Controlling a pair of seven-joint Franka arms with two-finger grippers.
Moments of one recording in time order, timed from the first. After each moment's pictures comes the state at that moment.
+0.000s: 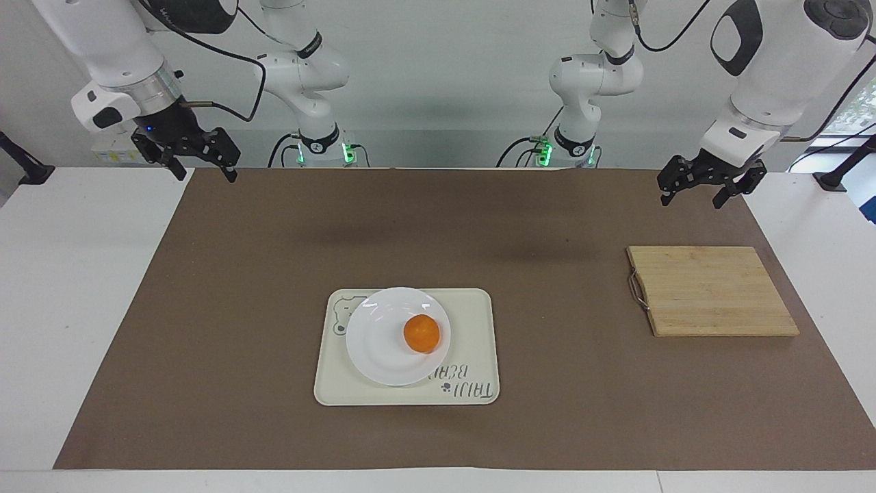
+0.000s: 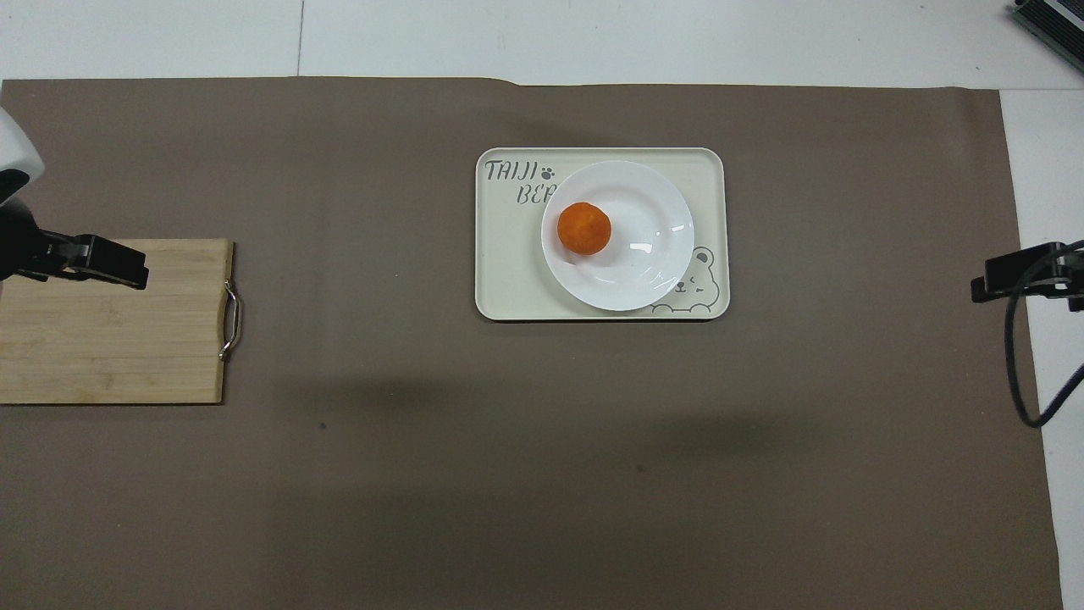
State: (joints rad) left arm -0.04 0.03 -0.03 -1.58 0.02 1.59 0.08; right arm 0.09 -0.01 -0.20 -1.55 0.04 1.50 0.01
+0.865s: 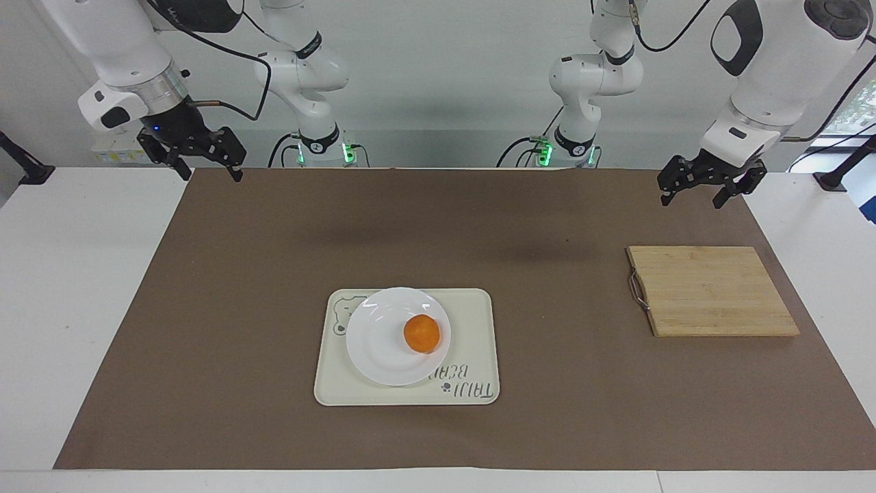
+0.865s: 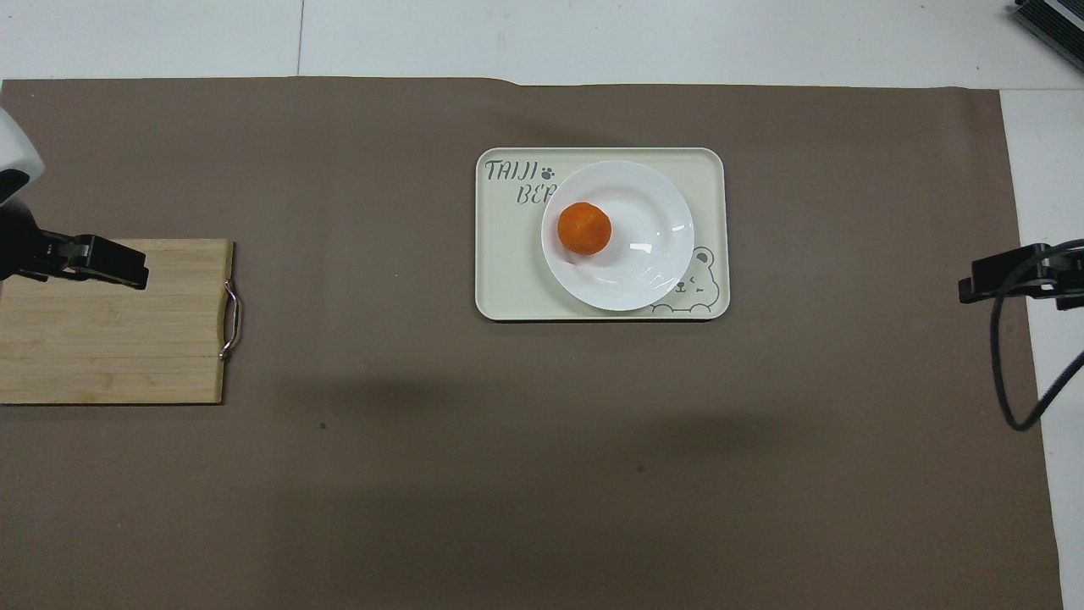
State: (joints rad) left arm -0.04 0.03 -0.03 -1.58 0.02 1.59 0.08; right arm 0.02 -0.01 -0.10 -1.55 0.04 1.50 0.01
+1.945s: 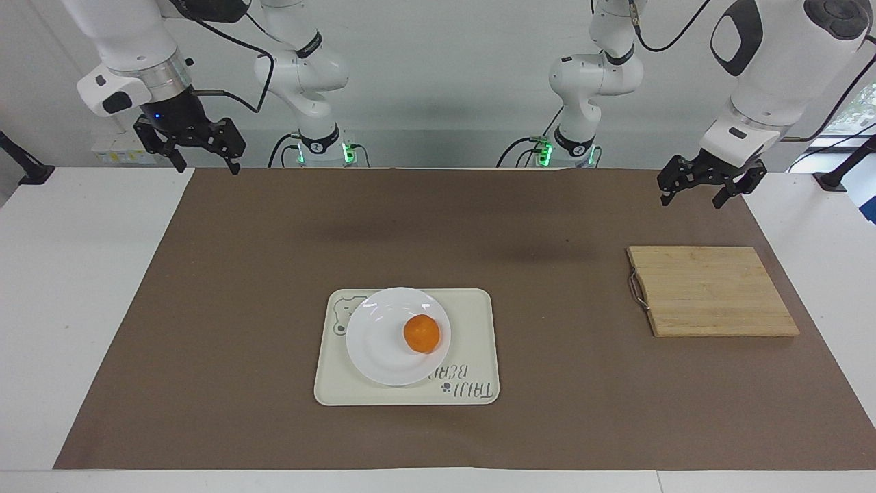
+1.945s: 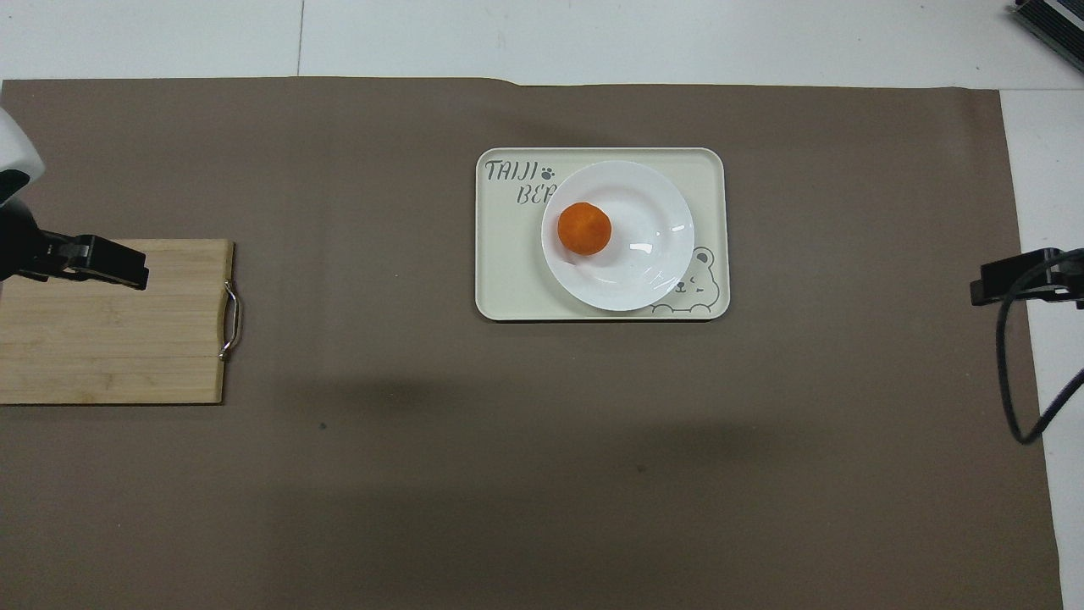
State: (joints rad) left arm -0.04 0.03 -0.03 -1.58 0.02 1.59 0.08; right arm 0.05 -0.03 -0.09 -1.54 -0.02 1.49 0.01
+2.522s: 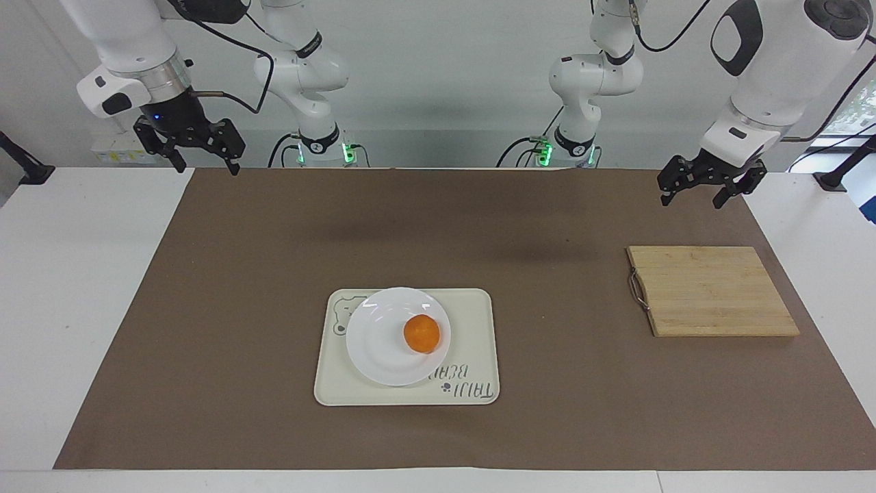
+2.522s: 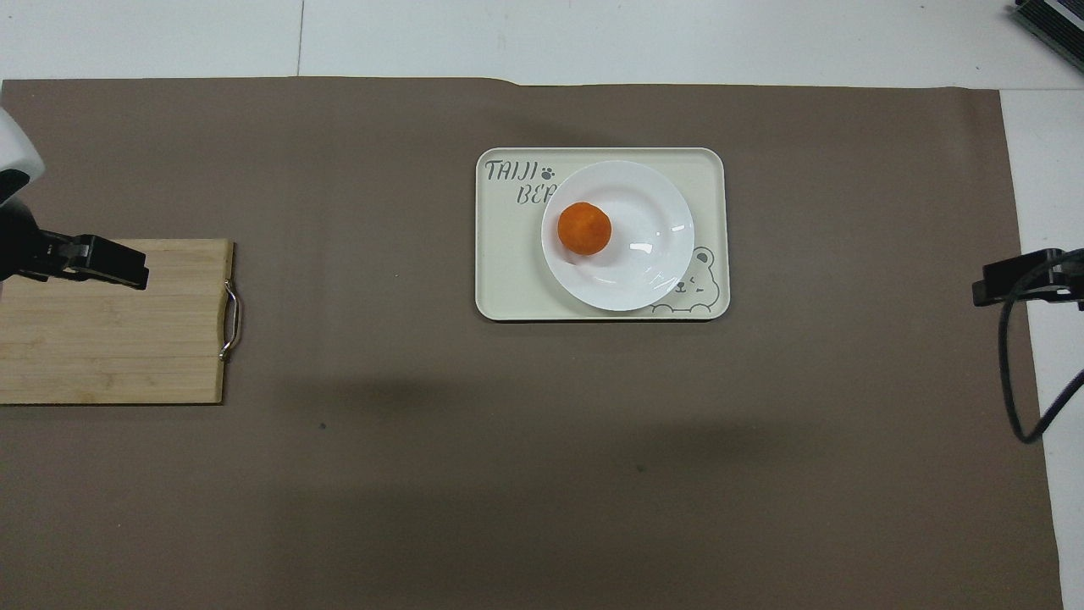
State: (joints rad) left arm -0.04 0.03 -0.03 -1.58 0.02 1.59 0.08; right arm 0.05 -0.03 -0.10 -1.54 -0.02 1.49 0.01
